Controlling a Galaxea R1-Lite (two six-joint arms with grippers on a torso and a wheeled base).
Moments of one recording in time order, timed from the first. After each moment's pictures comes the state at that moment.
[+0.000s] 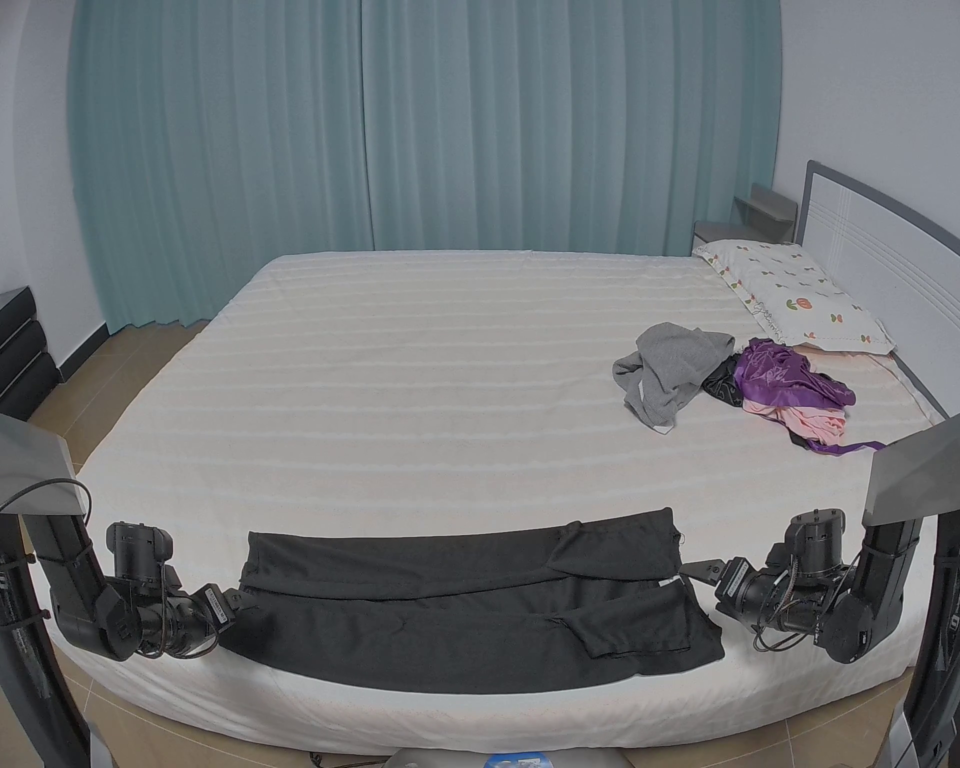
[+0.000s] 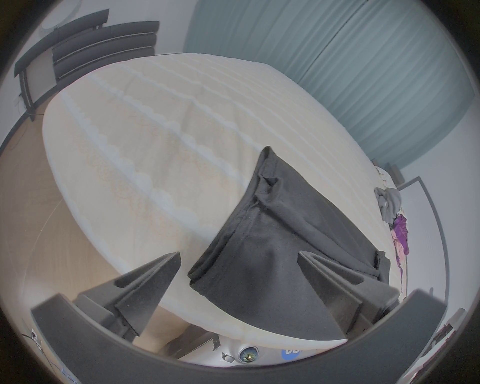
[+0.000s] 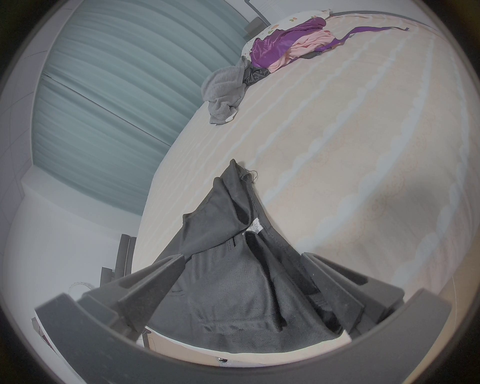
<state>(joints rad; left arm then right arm) 0.12 2.15 -0.28 -0.95 -0.16 -0.55 0.17 2.26 -0.28 -1.31 0.20 0.83</state>
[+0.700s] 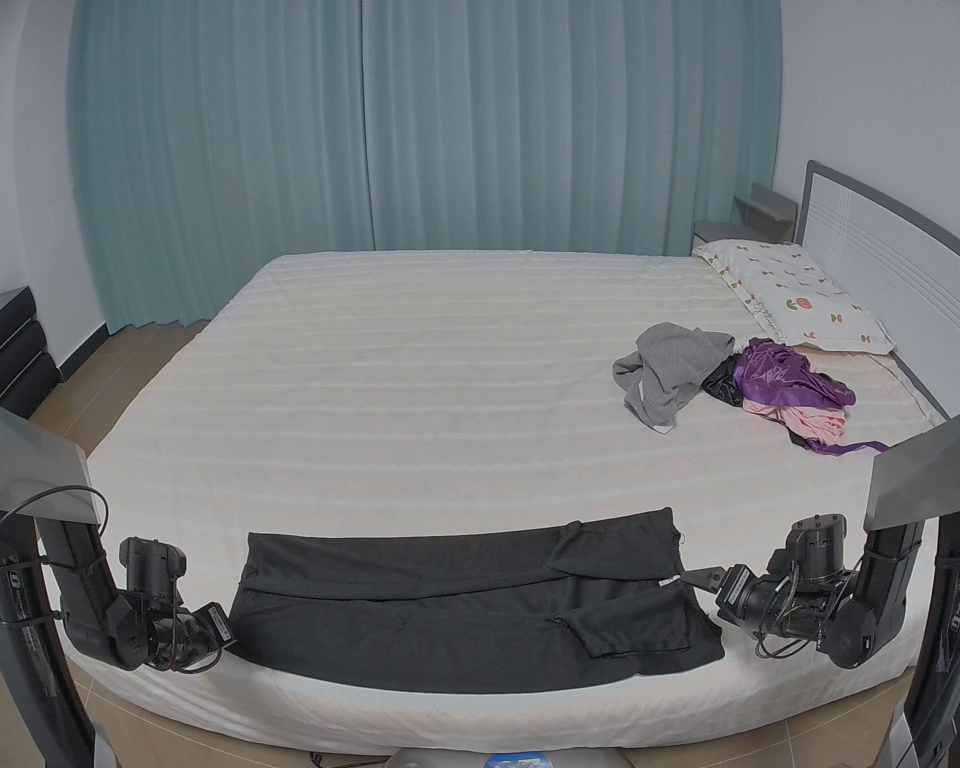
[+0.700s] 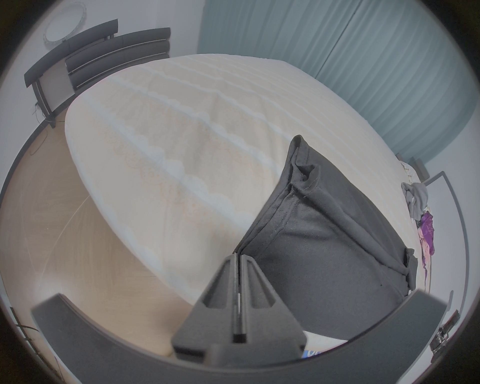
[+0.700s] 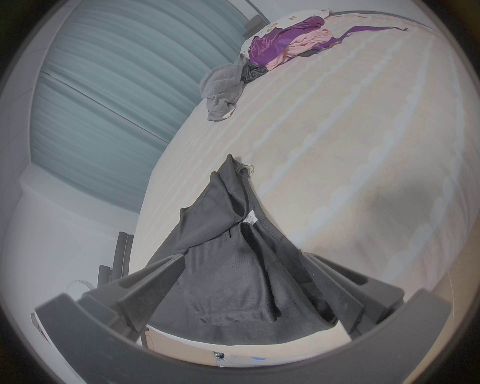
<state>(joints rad) 0.09 2.20 -0.26 -0.95 0.00 -0.55 0.18 2.25 -0.24 -1.31 0.19 0.83</state>
